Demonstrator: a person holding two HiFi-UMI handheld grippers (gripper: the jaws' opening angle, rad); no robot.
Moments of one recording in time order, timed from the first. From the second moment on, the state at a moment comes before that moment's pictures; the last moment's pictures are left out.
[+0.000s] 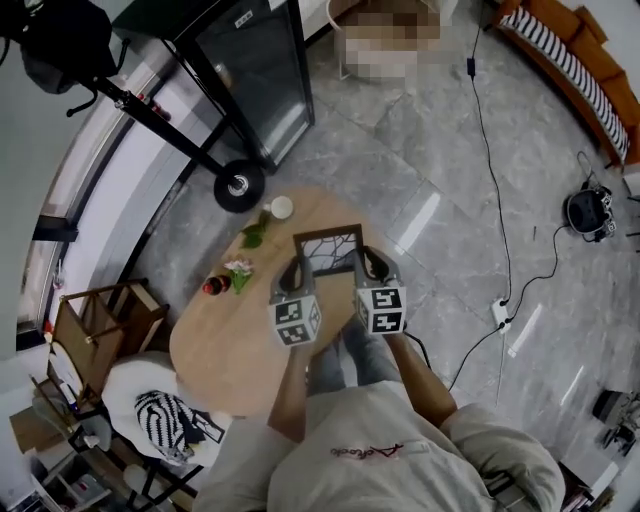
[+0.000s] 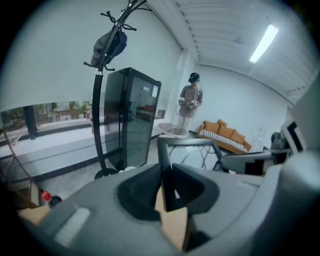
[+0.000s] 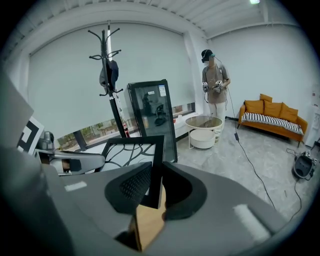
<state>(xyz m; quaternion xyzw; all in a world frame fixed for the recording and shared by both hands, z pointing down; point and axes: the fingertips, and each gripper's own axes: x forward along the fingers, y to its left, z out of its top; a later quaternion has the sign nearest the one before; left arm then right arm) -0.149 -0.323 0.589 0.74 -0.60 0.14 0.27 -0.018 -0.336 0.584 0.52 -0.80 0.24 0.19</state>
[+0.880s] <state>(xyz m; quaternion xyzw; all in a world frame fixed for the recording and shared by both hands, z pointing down) -0.159 -0.296 0.422 0.75 -0.63 0.09 0.19 -0.028 -0.315 0.420 0.49 -0.85 0.15 0.15</state>
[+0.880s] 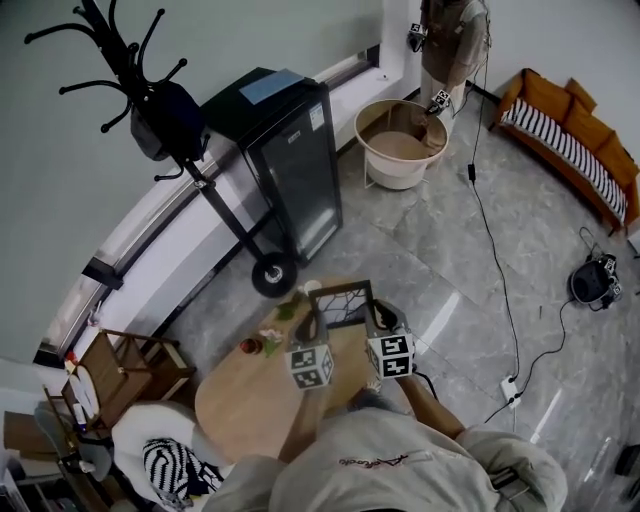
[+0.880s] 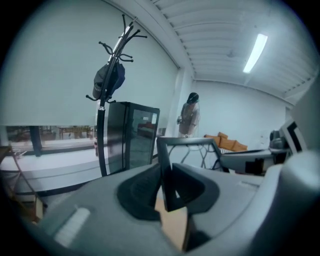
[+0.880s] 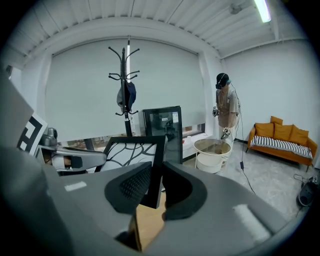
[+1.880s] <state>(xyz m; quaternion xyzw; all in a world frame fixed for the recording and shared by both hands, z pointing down) -0.184 -0.350 0.294 0.75 -0.65 0.04 0.09 -0.053 -0.370 0.293 0.49 -0.87 0.07 0.07</state>
